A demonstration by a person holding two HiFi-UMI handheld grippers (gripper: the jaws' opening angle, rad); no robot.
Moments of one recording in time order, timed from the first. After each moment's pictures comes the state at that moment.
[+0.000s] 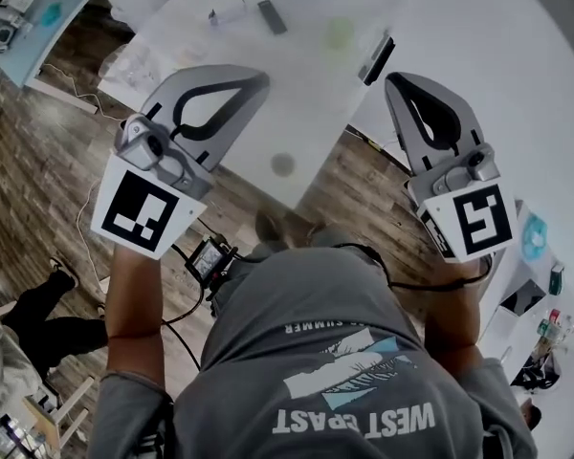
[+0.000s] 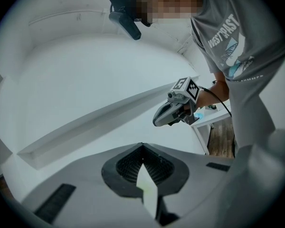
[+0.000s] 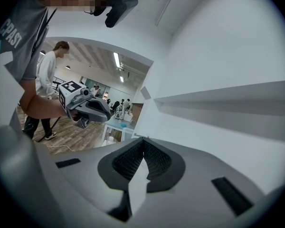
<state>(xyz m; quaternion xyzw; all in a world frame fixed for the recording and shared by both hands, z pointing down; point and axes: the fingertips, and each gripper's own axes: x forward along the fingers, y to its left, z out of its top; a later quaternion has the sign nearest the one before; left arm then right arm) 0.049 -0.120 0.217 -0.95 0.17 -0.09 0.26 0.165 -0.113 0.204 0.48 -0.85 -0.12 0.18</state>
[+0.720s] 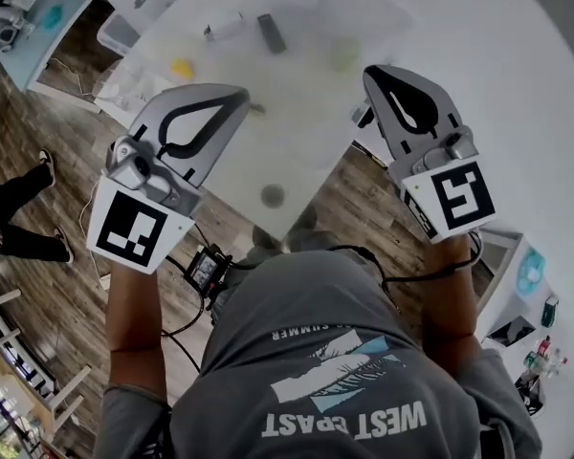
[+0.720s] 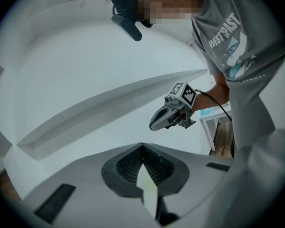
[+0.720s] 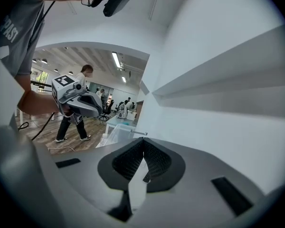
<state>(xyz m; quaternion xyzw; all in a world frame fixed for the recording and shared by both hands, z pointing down) 0.084 -0.203 0.234 -0.94 0.21 -0.14 0.23 0.208 -0.230 0.233 0.45 -0.87 -0.09 0.18</state>
